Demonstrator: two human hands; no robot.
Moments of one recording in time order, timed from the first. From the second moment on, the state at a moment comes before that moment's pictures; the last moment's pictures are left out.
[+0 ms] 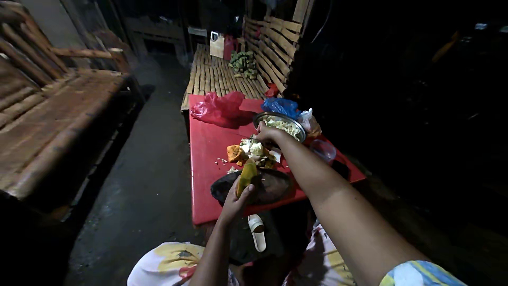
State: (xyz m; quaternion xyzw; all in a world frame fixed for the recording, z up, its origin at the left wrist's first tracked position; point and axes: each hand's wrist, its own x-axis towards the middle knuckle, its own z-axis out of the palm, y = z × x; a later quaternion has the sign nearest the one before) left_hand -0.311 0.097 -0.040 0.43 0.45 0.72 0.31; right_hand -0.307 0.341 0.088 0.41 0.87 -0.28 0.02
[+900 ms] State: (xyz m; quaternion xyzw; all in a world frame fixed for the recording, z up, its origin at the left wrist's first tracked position) left_hand -0.322 0.099 -0.027 0.44 0.46 0.72 0.29; right_hand -0.247 0.319 0.074 0.32 0.84 -0.42 0.12
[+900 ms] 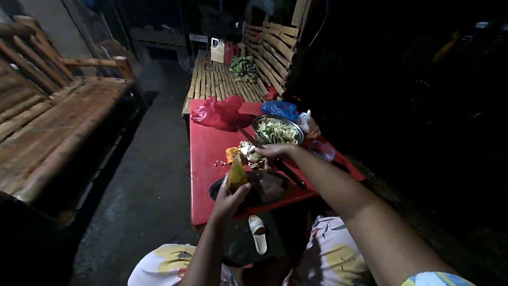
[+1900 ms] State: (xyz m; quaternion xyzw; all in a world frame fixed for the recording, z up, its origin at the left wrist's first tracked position) left_hand -0.298 0.118 -0.043 0.44 0.59 0.66 0.15; right_hand -0.203 0.238 0.090 0.16 0.99 -0.07 0.02
